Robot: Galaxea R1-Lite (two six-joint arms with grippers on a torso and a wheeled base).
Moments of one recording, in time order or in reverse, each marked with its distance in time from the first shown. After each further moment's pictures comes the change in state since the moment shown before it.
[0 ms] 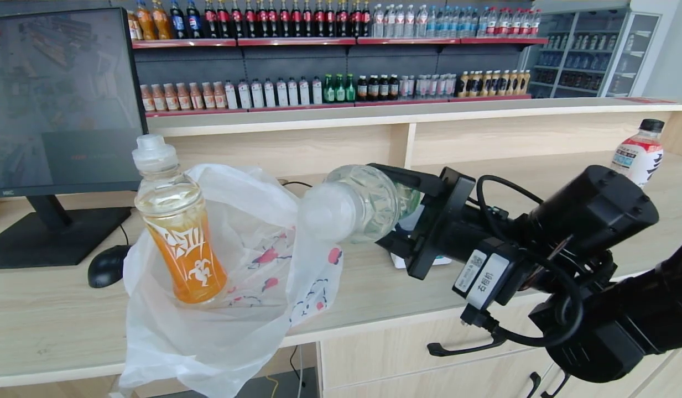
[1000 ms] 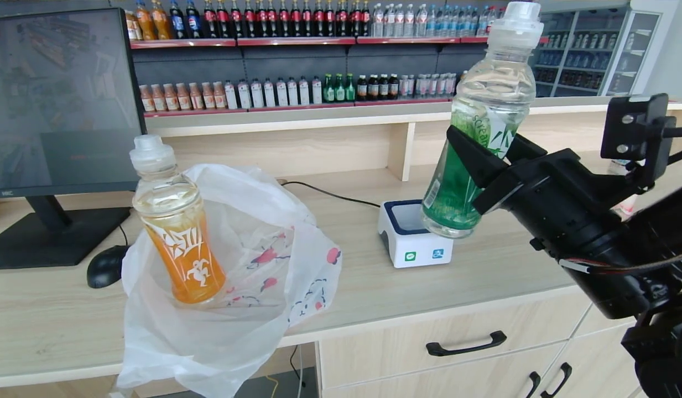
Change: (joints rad) left arm 0.000 0.000 0.000 0.000 0.000 0.001; right arm -0.008 -0.210 0.175 0.003 -0.778 0.977
